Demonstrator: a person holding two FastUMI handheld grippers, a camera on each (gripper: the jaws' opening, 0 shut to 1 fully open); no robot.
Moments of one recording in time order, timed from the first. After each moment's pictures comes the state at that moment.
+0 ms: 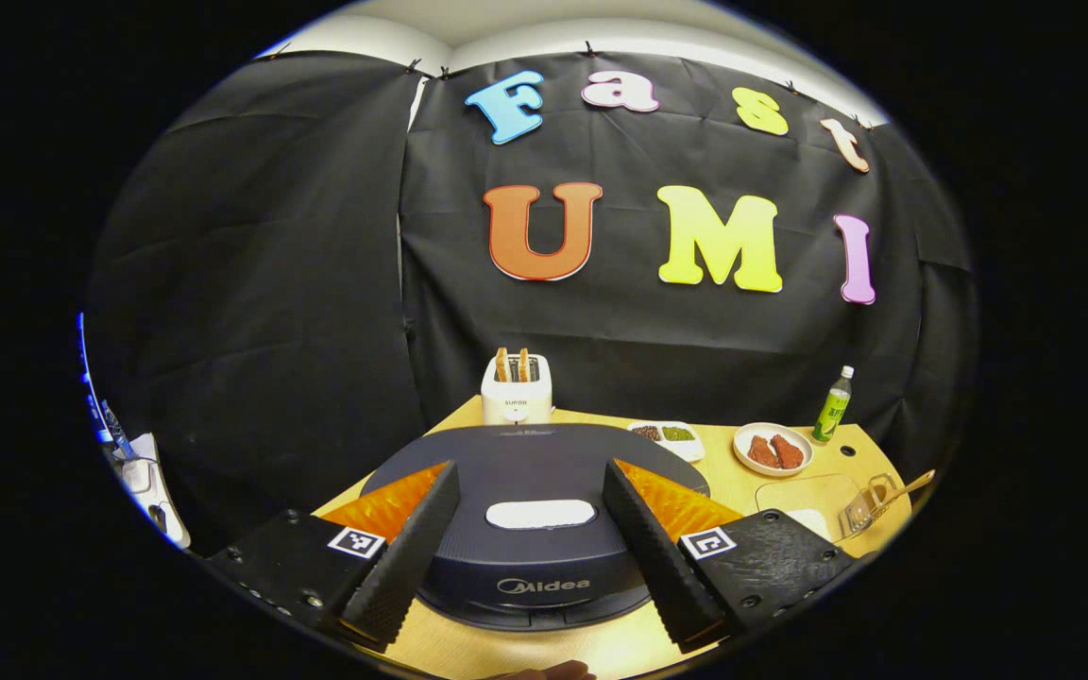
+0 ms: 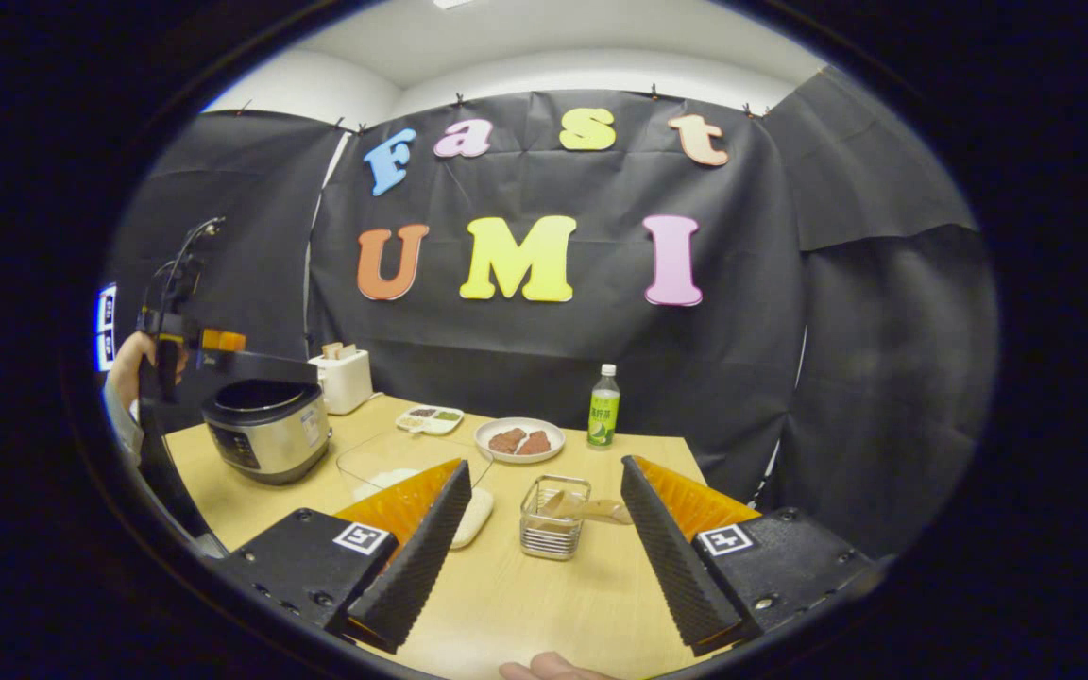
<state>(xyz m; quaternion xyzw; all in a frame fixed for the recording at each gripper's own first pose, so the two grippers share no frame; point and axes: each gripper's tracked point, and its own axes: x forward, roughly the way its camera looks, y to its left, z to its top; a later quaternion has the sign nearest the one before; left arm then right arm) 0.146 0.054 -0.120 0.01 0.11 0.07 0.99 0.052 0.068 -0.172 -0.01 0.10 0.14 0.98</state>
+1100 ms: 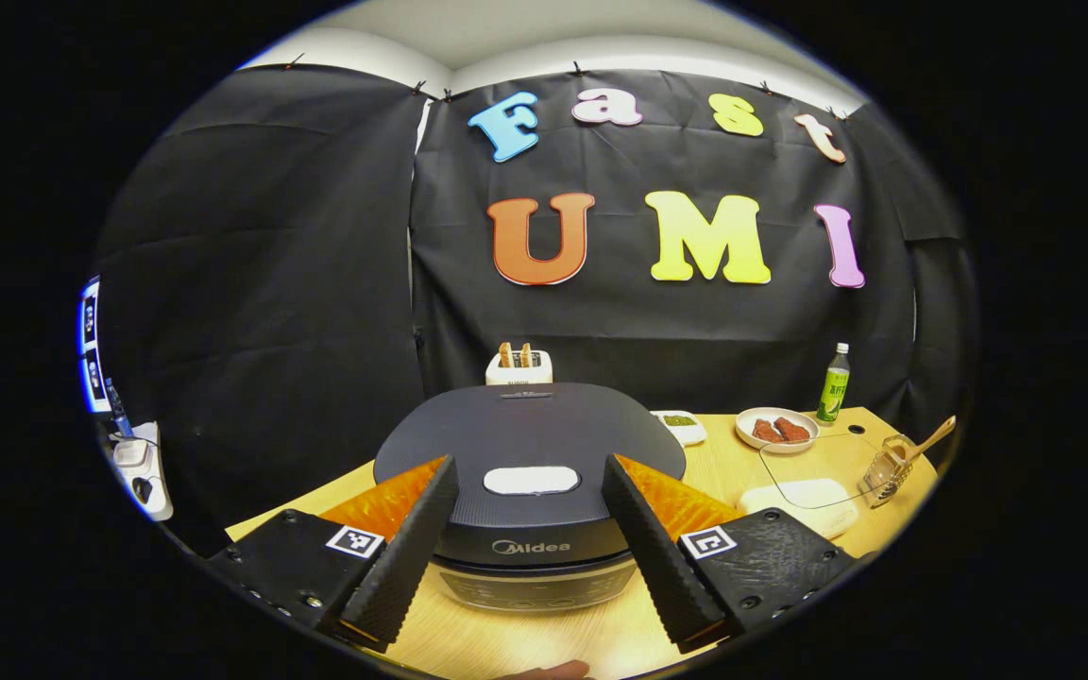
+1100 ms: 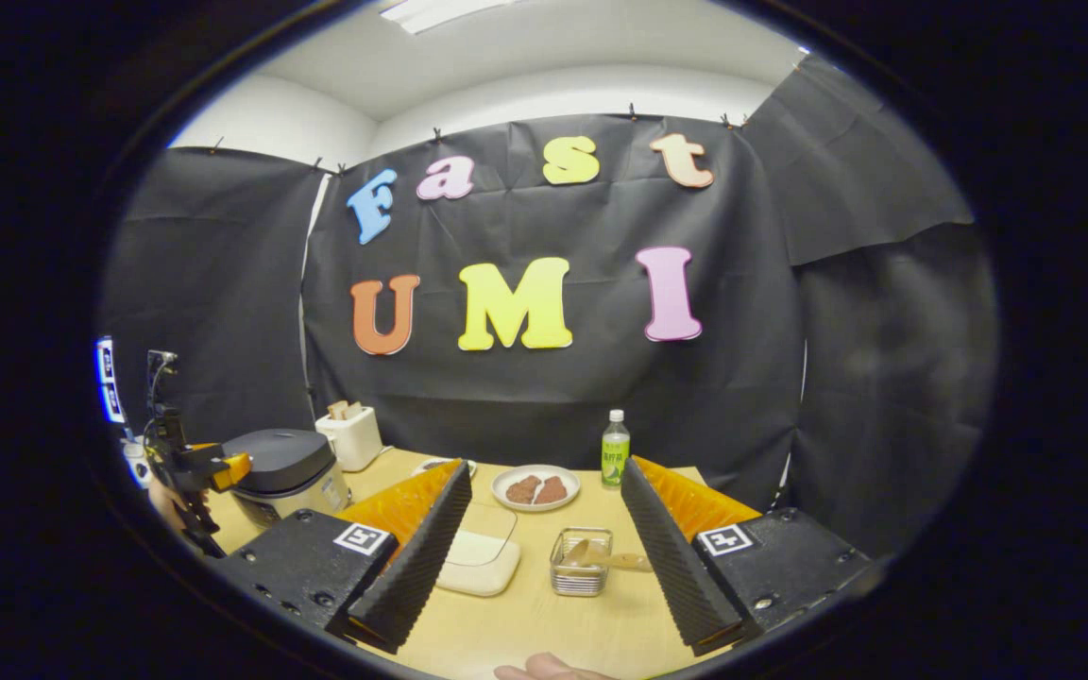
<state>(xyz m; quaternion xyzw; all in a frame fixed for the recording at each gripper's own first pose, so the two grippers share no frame) 0.117 0.046 -0.165 0.02 0.06 0.08 0.99 0.063 0.090 -0.096 0.04 0.05 0.14 0.99</state>
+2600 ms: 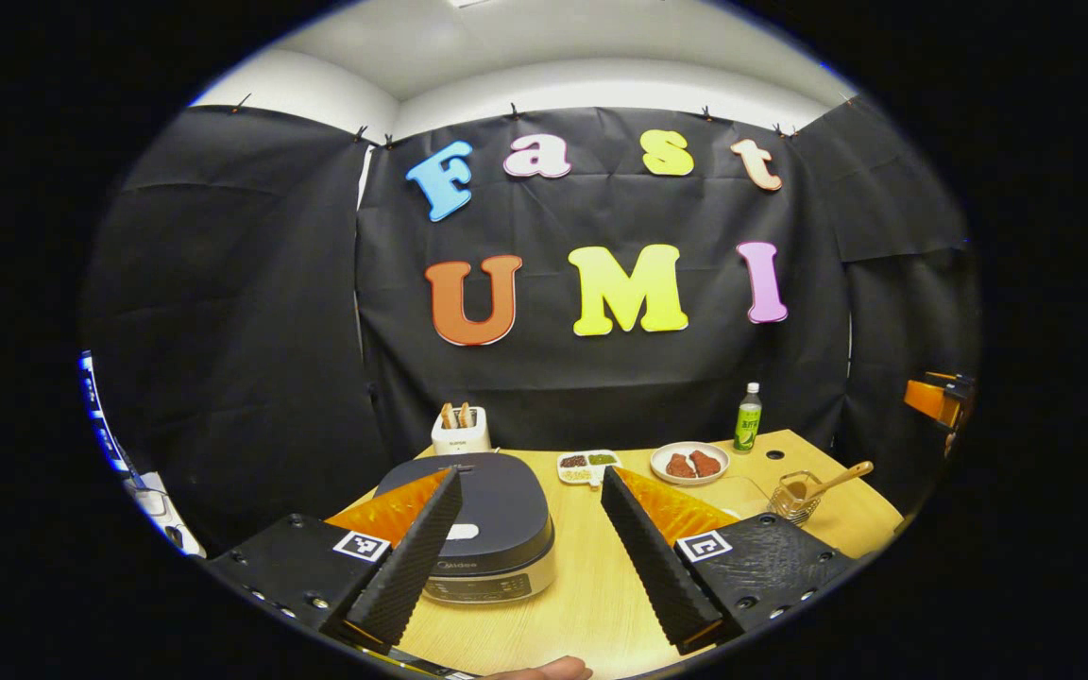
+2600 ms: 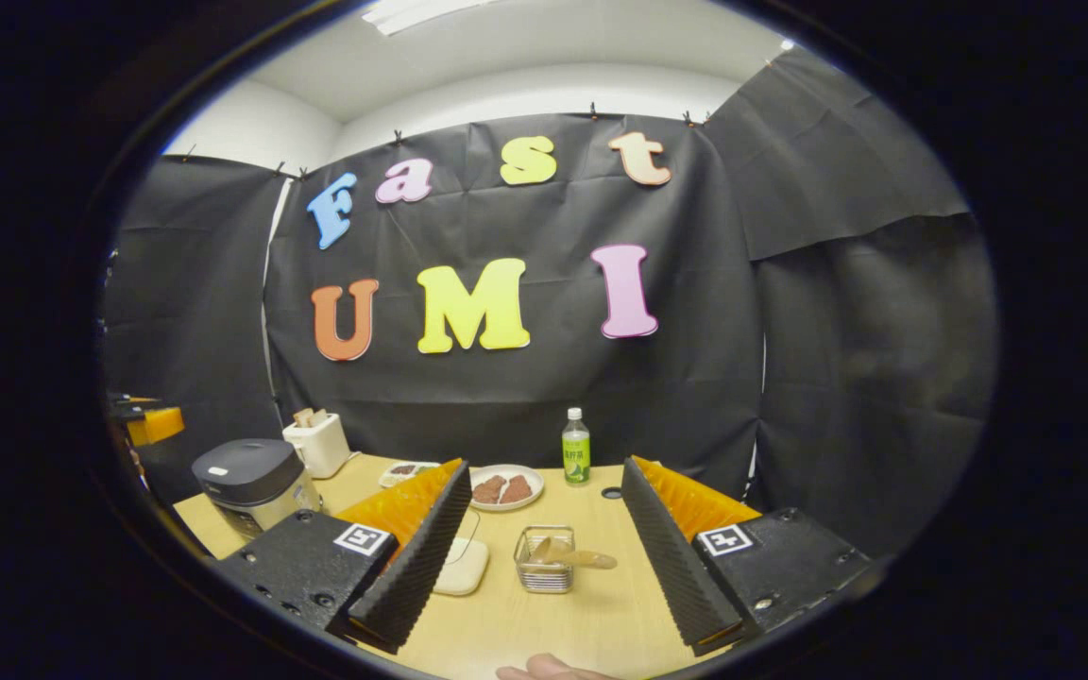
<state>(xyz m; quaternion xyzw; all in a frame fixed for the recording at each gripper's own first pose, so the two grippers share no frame) 0.038 -0.057 -0.041 0.06 0.01 -0.01 1.00 0.067 0.053 -0.103 0.05 0.07 0.09 0.99</state>
